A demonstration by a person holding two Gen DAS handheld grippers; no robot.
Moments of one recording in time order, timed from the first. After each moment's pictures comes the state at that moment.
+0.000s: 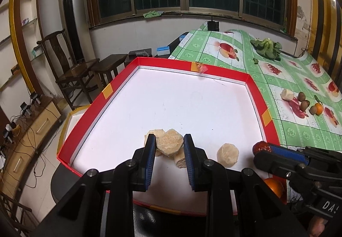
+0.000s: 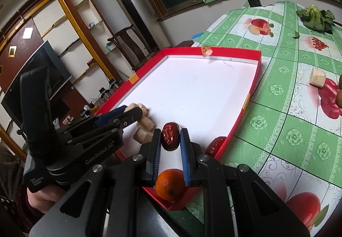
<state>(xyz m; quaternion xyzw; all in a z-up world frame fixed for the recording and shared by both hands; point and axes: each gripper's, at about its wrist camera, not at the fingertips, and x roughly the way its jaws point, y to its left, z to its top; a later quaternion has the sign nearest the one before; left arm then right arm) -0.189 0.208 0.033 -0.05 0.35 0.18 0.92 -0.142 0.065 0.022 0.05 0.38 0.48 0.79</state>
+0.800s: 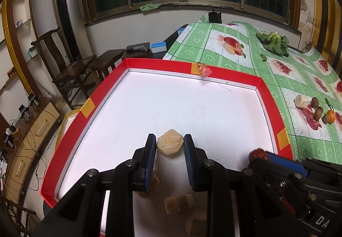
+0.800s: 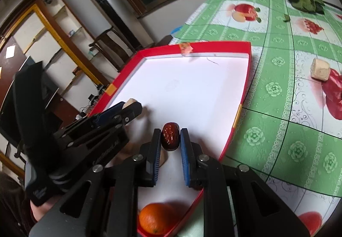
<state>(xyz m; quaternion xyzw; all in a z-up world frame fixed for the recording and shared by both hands) -0.141 0.224 0.025 -0.04 0.38 0.18 0.91 -0.102 0.085 0.014 0.09 0.43 0.43 0.79</state>
